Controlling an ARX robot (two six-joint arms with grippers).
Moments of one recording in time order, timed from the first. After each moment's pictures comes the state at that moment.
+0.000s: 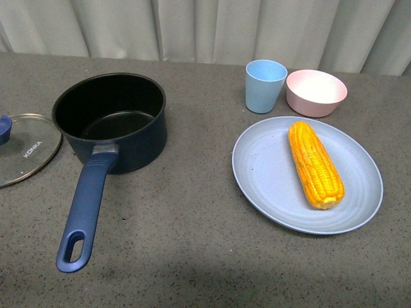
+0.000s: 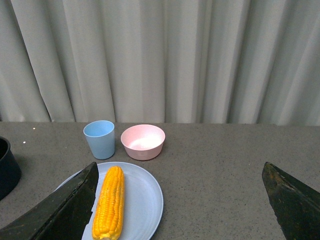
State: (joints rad) left arm 0.00 0.24 0.02 0.24 0.00 -0.01; right arm 0.00 0.00 0.01 0.00 0.00 0.00
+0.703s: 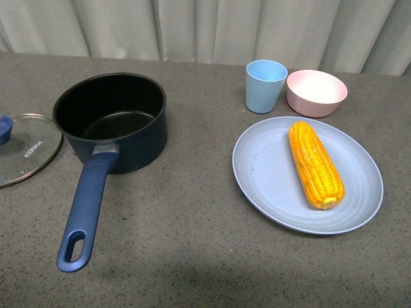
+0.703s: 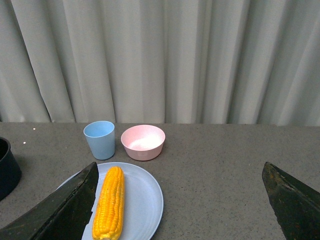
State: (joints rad) left arm 0.00 0.01 0.02 0.00 0.00 -0.01; right arm 0.00 0.02 0.02 -0.05 0.01 -0.02
